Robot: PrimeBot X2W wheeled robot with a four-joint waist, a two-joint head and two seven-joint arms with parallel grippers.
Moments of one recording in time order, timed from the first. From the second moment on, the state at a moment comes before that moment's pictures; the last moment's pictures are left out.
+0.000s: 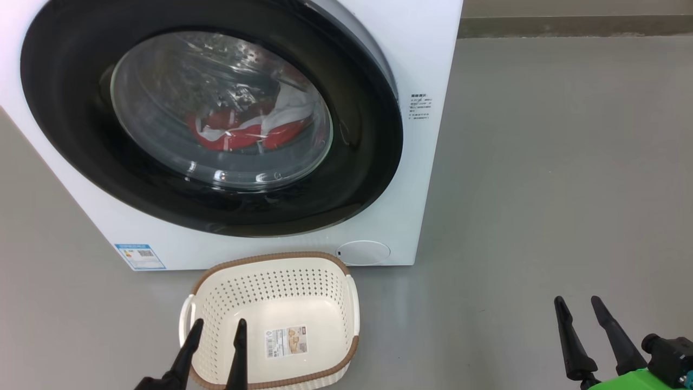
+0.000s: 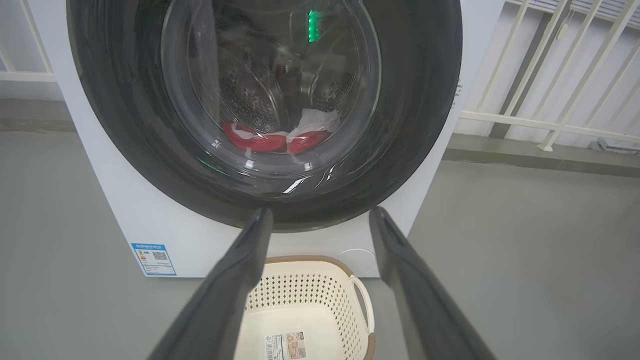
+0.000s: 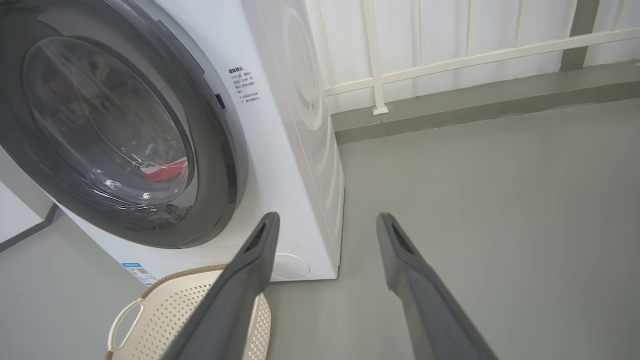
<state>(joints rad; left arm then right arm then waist) 0.05 0.04 -0.12 0.16 -0.24 0.00 -0.23 0.10 -0.11 -0.04 0.23 0.46 0.13 -0.23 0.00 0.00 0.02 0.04</state>
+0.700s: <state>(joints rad) 0.07 0.04 -0.09 0.19 -0.24 -0.01 -0.25 0.14 -0.09 -0.09 0.23 0.42 0.13 -0.25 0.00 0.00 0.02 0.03</state>
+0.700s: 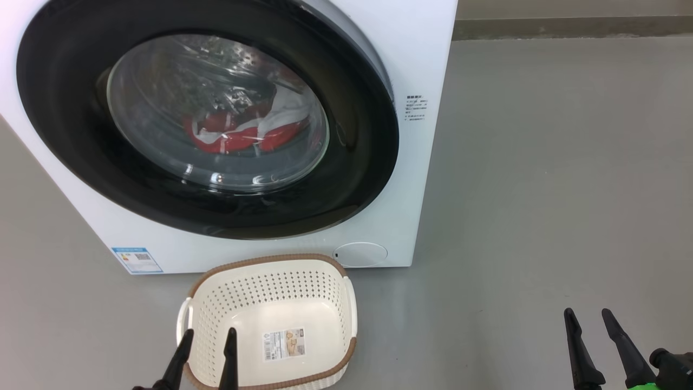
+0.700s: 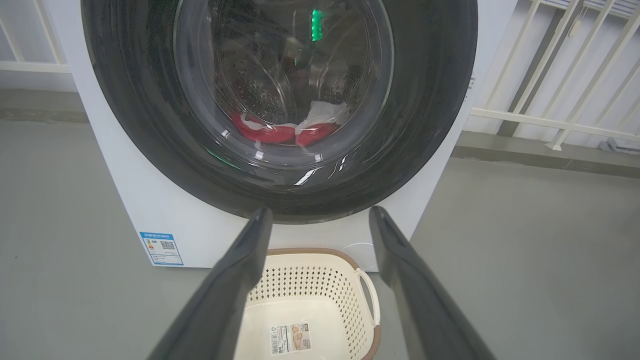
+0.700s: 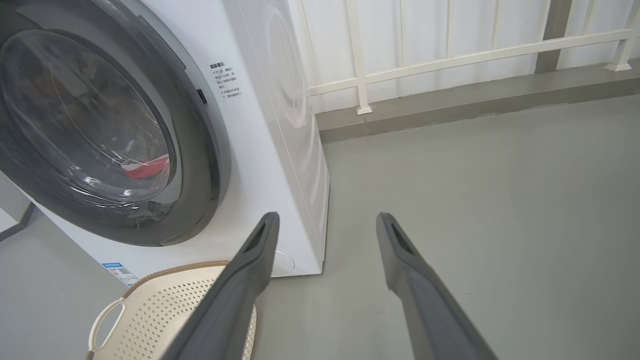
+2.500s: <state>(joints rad) -0.20 0.04 -0.32 0.14 -0.39 0.03 -0.25 -0.90 -0.53 0.43 0.20 1.56 0.13 0.04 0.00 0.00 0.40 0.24</state>
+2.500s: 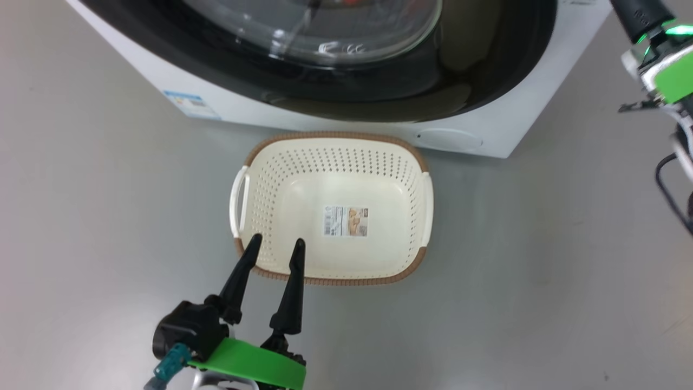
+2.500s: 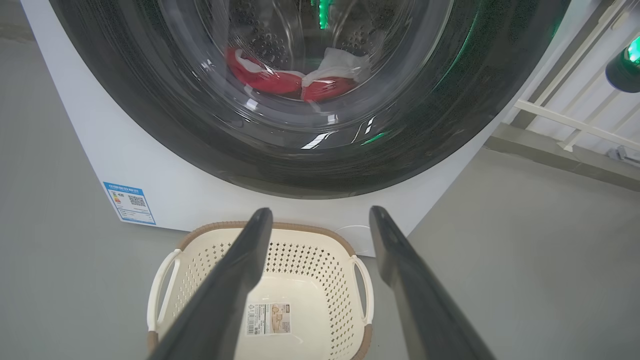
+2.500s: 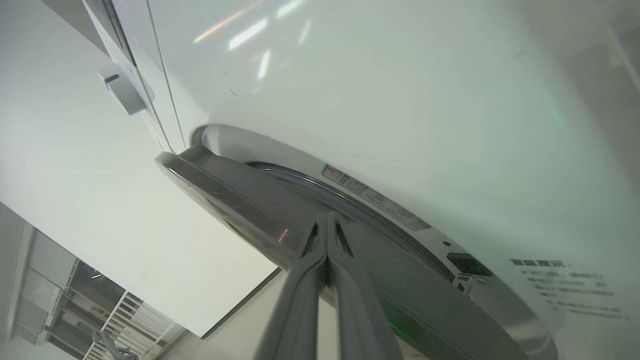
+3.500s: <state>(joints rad) -0.26 0.04 -0.35 0.14 -0.42 0.04 -0.25 -0.93 -0.50 0.34 0.24 1.67 0.13 0.43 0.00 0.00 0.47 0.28</state>
